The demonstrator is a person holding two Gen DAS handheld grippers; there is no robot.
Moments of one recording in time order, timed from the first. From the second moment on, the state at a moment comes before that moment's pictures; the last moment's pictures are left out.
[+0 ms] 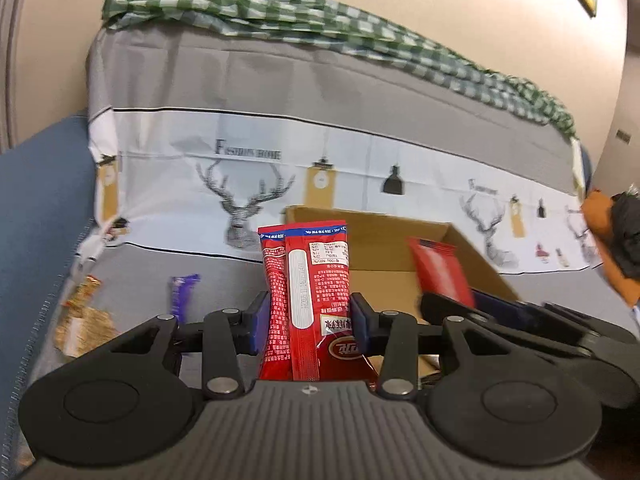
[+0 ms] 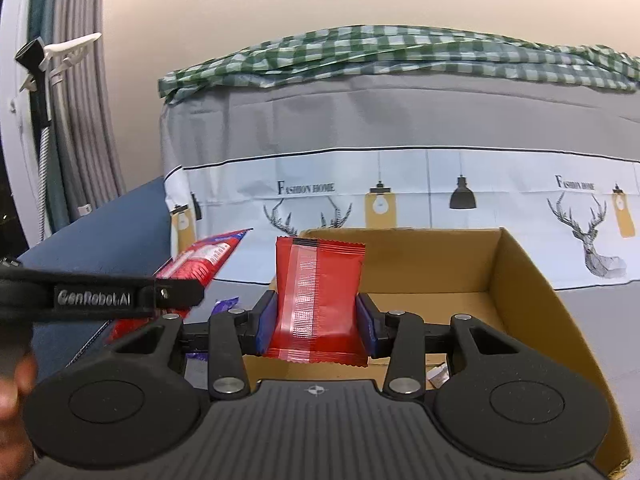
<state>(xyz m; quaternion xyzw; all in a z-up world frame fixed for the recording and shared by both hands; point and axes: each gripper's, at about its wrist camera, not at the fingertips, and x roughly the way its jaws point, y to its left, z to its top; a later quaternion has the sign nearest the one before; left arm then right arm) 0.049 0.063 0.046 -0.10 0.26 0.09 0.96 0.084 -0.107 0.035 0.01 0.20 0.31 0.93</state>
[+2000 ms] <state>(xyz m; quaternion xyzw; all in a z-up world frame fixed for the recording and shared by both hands) 0.056 0.013 0.039 -0.06 0.19 -0.04 0.98 0.120 -0.151 0.026 0.04 0.20 0.15 0.97</state>
